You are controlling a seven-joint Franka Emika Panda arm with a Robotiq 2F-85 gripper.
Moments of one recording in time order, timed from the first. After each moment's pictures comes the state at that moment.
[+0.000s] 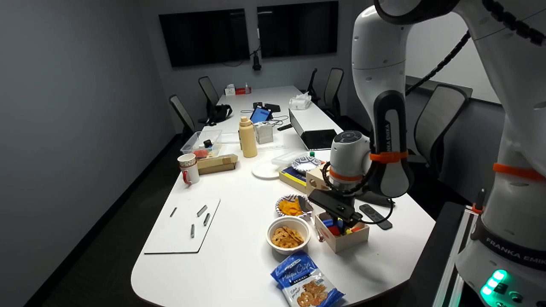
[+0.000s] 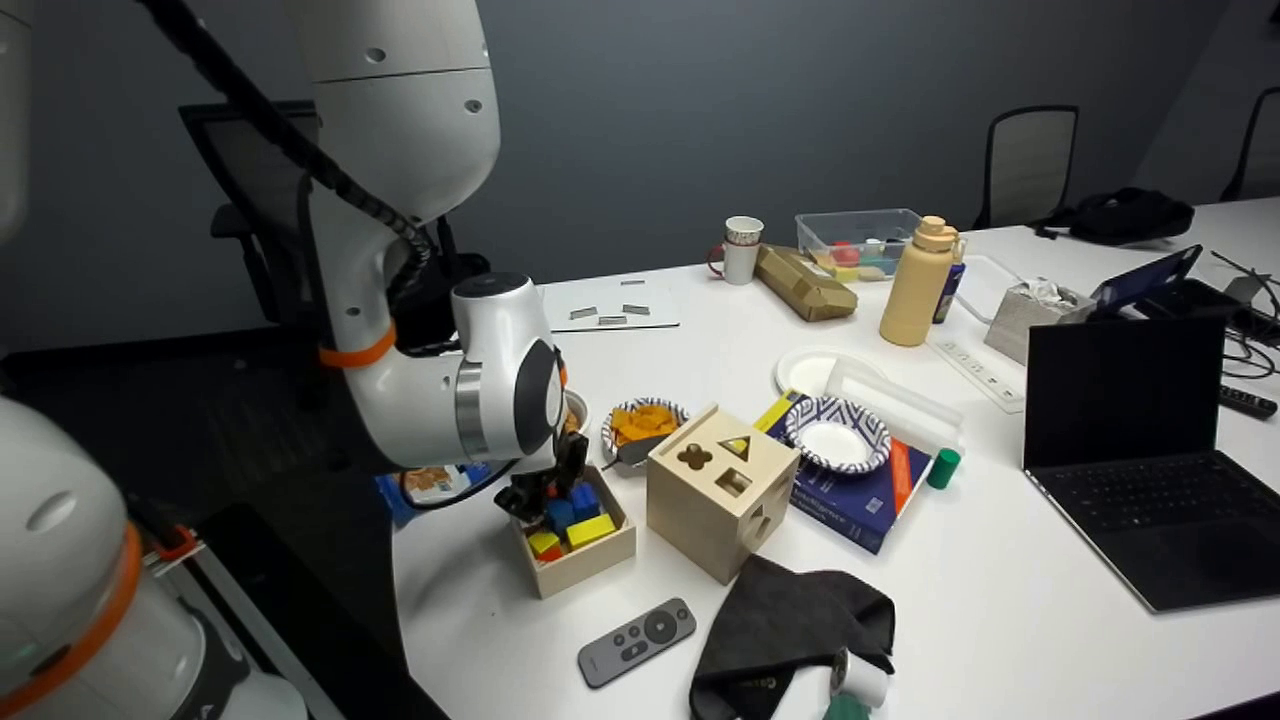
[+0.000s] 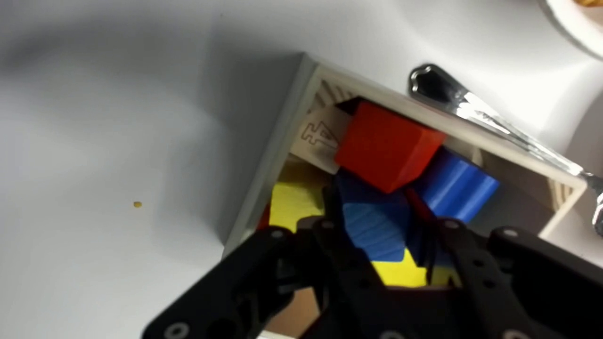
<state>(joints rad) 0.25 0.49 -0.33 -2.69 -0.74 3.29 2.28</state>
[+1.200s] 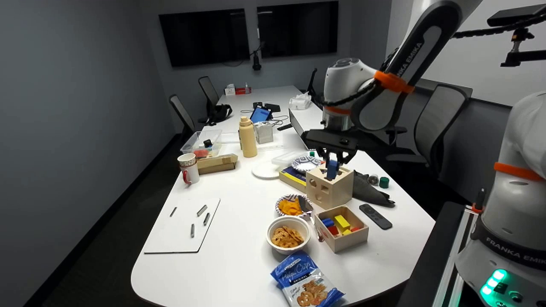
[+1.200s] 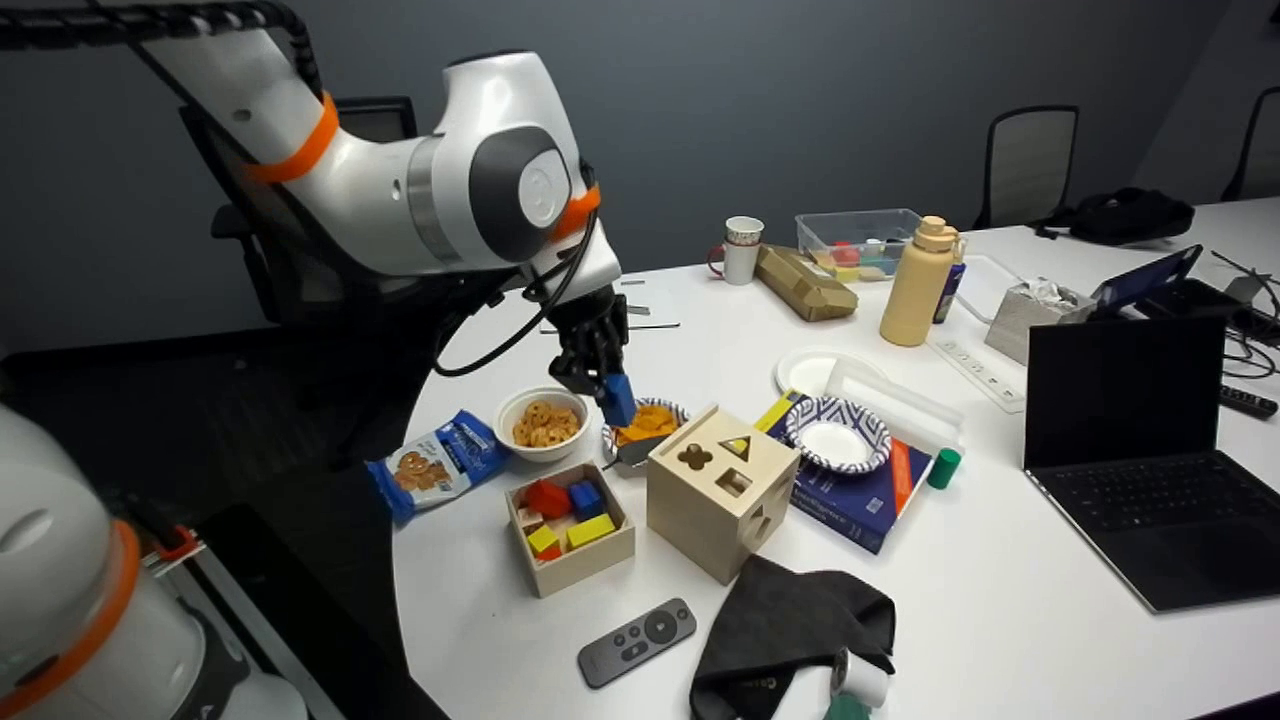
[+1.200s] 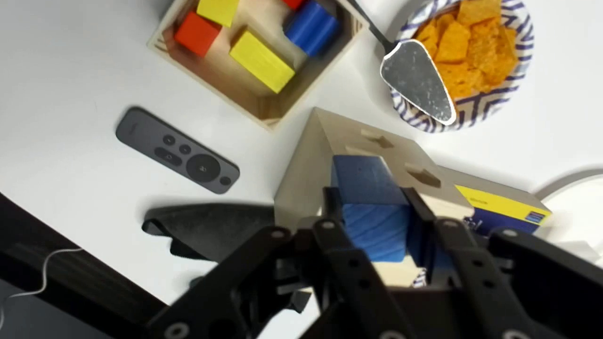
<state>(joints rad) 0.19 -0.15 -0.29 -2.73 -0.54 2.75 1.67</state>
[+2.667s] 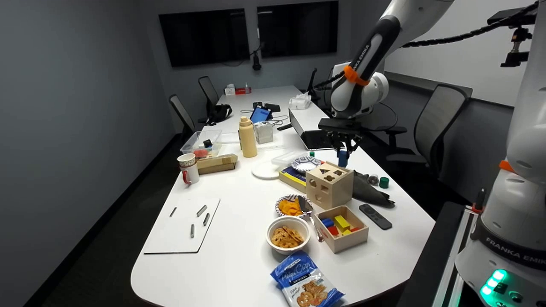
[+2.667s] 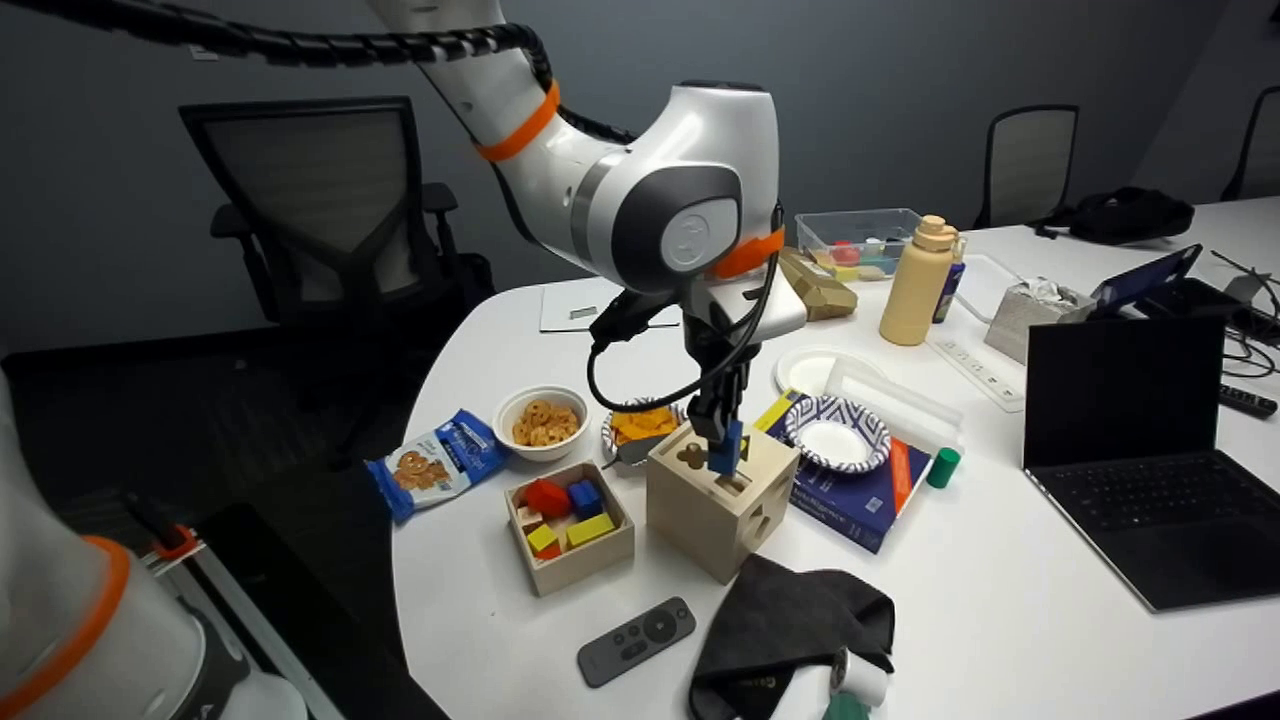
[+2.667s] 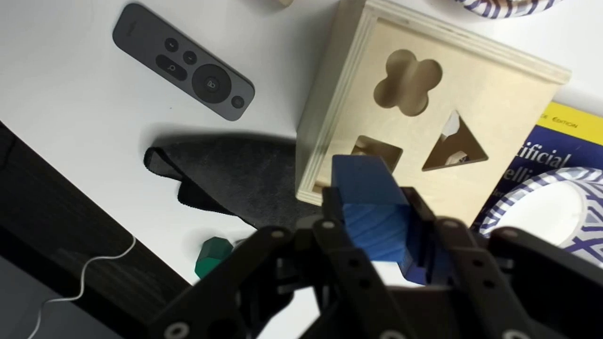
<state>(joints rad) -0.11 0.11 -0.22 -2.45 -0.13 2.64 1.14</state>
